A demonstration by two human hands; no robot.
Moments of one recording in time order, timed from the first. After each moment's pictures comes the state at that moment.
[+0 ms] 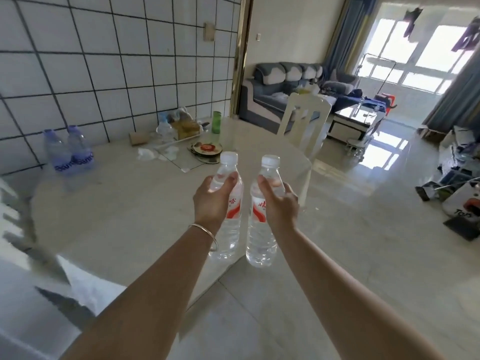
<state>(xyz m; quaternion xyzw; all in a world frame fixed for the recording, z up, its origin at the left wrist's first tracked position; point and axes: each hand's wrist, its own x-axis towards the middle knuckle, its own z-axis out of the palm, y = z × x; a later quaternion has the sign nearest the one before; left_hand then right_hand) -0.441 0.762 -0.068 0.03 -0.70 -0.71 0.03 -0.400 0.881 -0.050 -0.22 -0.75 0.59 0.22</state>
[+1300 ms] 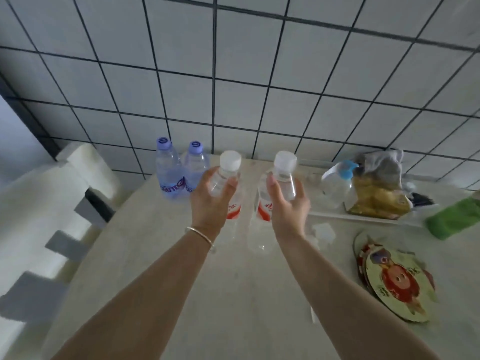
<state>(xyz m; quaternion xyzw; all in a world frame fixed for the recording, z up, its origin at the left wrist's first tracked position) -0.954 0.490 -0.196 0.30 -0.69 -0.55 0.37 -1.016 0.602 -0.169 0.08 -0.77 0.63 -0.06</state>
